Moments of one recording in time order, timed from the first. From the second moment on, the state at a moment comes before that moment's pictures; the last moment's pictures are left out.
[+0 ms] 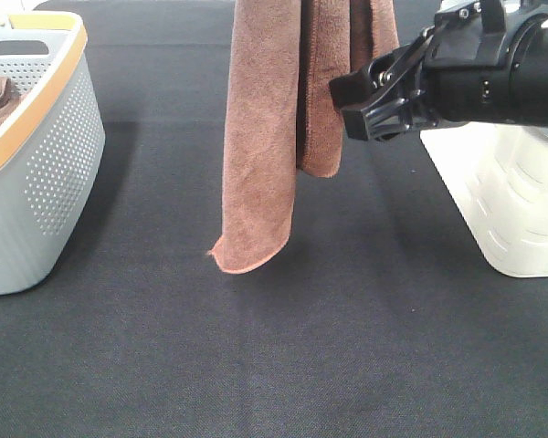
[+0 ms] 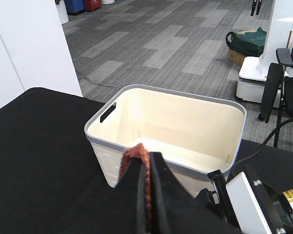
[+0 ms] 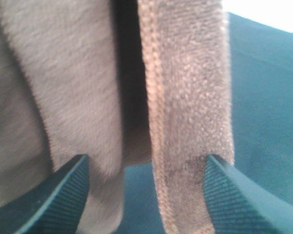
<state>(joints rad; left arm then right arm) -0.61 1.57 -1.82 -0.65 0.68 0.68 0.60 1.26 -0.71 0.87 -0.15 -1.01</state>
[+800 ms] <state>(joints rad) -0.61 1.53 -1.82 -0.64 0.71 0.68 0.60 1.26 -0.69 1.05 -0.25 -1.12</state>
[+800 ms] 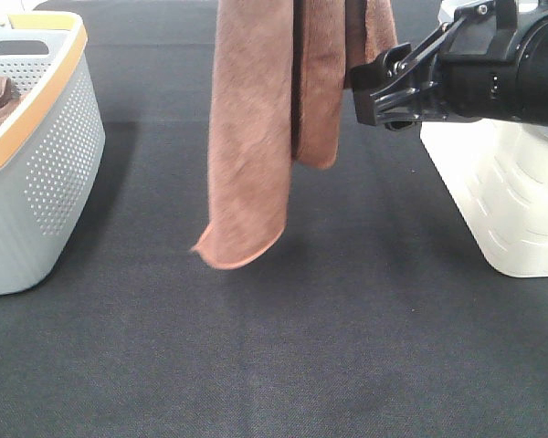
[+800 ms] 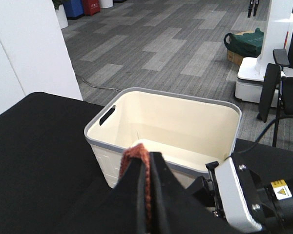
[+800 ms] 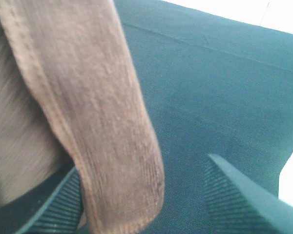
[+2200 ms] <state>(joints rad) -0.57 1.53 -1.82 -0.66 0.90 0.55 0.60 1.22 -0.73 1.06 -0.26 -1.15</state>
